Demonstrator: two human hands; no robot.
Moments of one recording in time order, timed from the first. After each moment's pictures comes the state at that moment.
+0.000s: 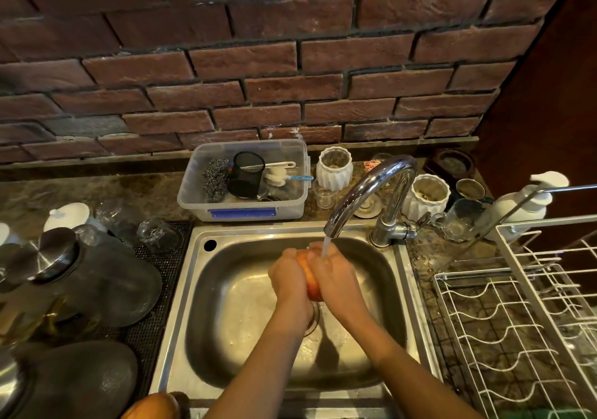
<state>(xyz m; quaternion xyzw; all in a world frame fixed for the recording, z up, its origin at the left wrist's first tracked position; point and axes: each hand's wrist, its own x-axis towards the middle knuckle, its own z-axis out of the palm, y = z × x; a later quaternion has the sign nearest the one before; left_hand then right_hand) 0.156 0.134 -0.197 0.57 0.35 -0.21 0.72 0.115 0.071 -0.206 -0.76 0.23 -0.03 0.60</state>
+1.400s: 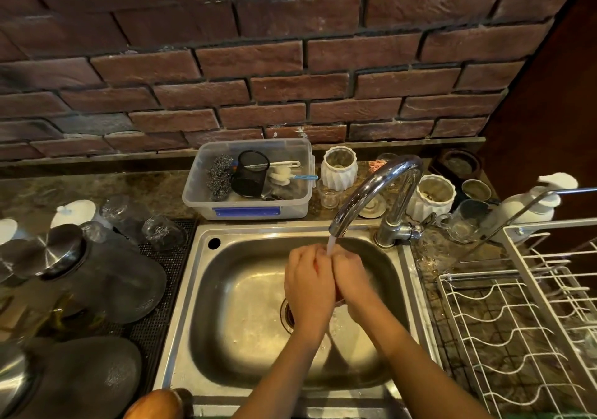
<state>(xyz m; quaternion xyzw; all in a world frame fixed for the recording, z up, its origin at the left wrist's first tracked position) 0.138 0.133 -0.215 0.87 0.03 -0.05 0.49 0.128 0.058 -0.205 -0.66 0.35 0.04 0.66</state>
